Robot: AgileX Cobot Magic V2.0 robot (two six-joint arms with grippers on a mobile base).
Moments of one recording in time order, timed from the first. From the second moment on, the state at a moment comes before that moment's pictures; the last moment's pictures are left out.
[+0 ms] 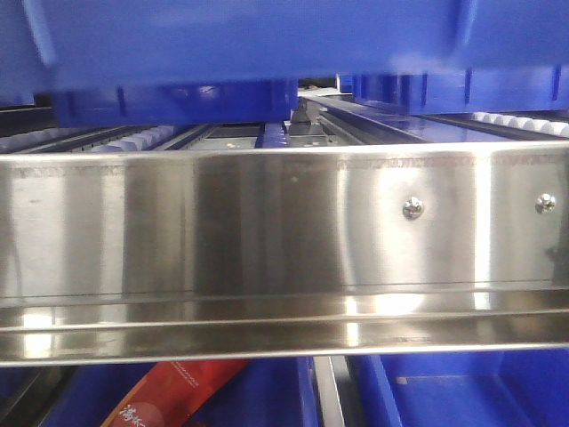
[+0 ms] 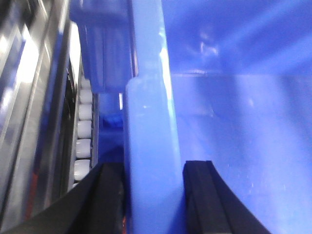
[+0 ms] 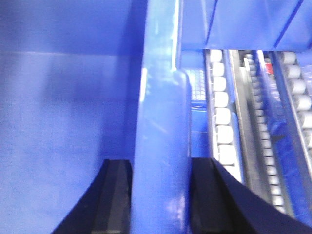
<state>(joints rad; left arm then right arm) 0.04 1.32 -1.68 -0.14 1.11 -0.06 0.27 1.47 -1.93 -0.03 1.30 0.11</state>
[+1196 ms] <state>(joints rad) 0.04 1.01 -1.46 -0.16 1.15 -0.06 0.28 1.13 -1.61 0.02 1.30 0.15</state>
